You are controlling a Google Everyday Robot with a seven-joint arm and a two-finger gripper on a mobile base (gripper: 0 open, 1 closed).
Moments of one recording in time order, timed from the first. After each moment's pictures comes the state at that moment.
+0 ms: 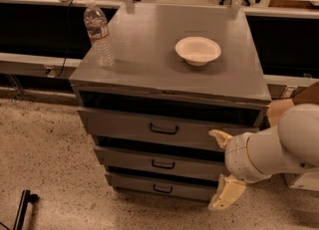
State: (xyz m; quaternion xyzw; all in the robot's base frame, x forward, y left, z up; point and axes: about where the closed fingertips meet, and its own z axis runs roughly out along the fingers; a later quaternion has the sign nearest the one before) arm 0.398 -0.135 0.738 -0.64 0.72 0.08 0.26
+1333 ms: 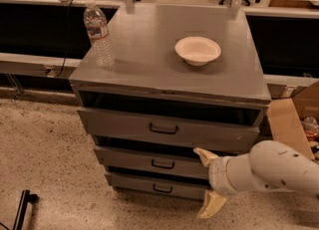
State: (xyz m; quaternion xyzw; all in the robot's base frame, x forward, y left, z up) arm 0.415 -0.120 0.617 -0.68 0.66 0.09 0.30
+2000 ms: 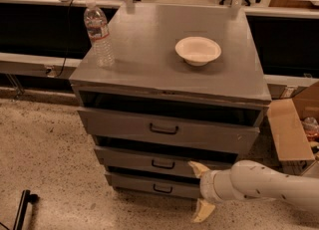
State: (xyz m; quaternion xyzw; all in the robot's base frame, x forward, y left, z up) arm 0.437 -0.117 0.502 -0.69 0.66 0.08 0.29
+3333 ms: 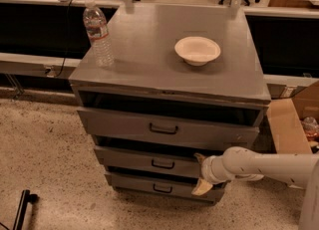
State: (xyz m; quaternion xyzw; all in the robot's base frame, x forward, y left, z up) arm 0.535 -0.155 0.420 -0.65 0.70 0.05 0.28
